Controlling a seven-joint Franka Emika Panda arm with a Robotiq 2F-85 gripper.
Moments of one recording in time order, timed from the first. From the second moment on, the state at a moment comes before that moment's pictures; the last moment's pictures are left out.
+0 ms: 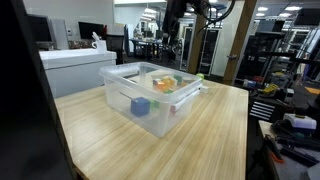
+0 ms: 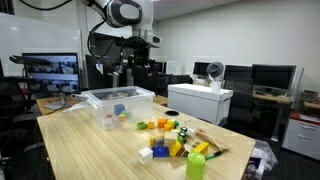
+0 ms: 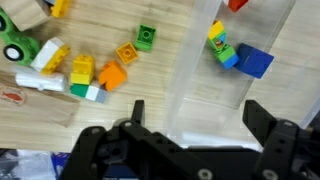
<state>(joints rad) -0.16 0.13 -0.12 -1.85 0.17 2.03 -0.43</state>
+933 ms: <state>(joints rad) -0.25 0.33 -0.24 -1.85 0.15 2.26 -0.02</state>
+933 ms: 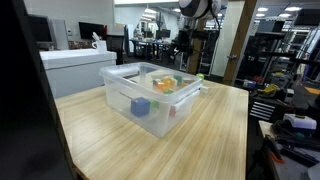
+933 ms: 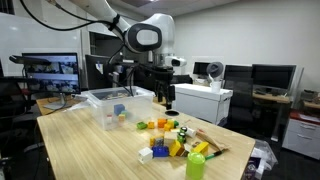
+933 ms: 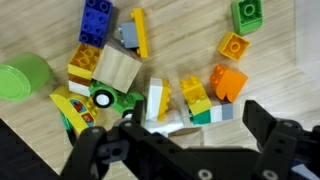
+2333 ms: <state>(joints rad) -0.29 0.44 -0.34 -1.97 0.07 2.47 0.21</state>
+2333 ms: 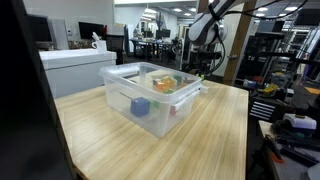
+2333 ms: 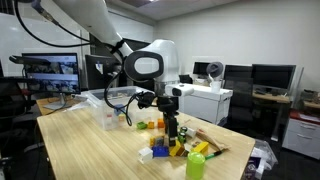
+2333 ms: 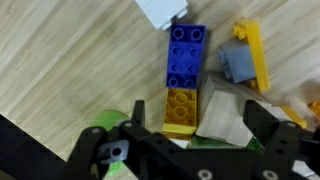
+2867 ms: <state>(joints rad) -0.29 0.46 -0.32 -1.91 0.07 2.48 0.21</state>
